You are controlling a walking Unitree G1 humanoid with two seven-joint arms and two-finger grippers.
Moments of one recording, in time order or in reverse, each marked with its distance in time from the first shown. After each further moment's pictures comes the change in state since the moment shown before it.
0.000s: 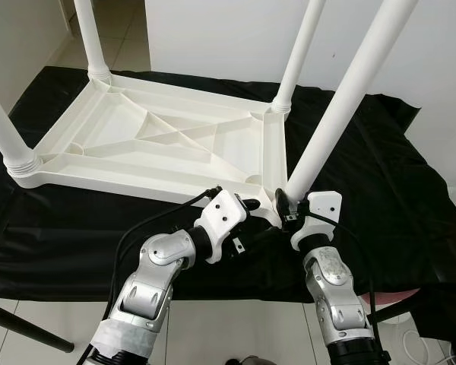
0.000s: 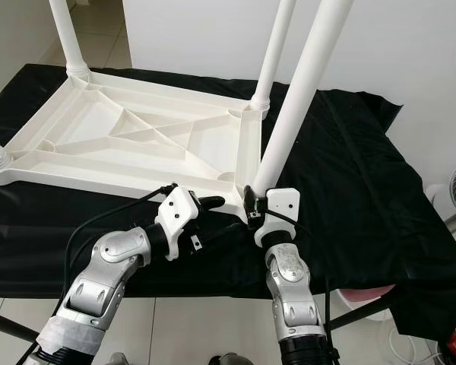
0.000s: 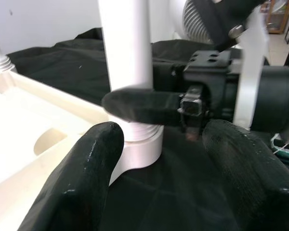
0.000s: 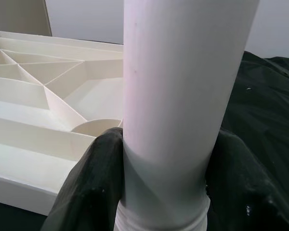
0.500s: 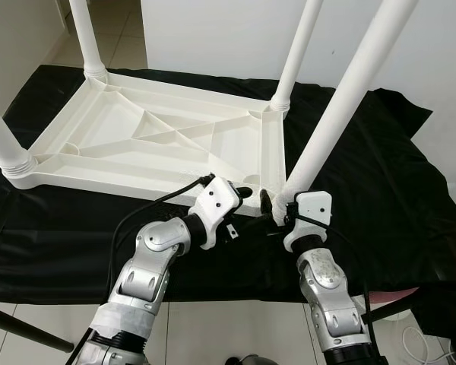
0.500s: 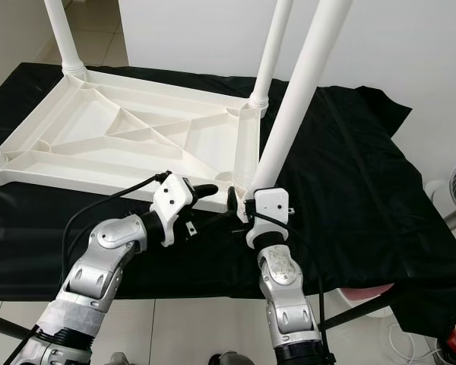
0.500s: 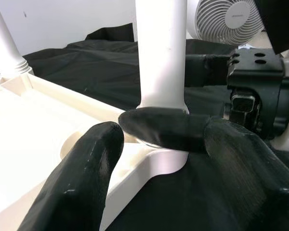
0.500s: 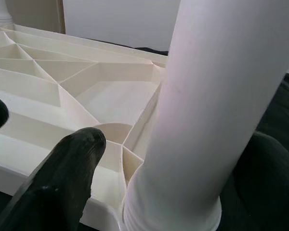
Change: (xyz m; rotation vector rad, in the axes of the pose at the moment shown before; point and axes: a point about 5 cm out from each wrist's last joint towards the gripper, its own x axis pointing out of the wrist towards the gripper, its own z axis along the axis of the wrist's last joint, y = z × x) left arm 0.003 0.019 0.002 0.026 -0.004 0.031; right arm -0.004 0.007 0.009 -0.062 -0.023 0.062
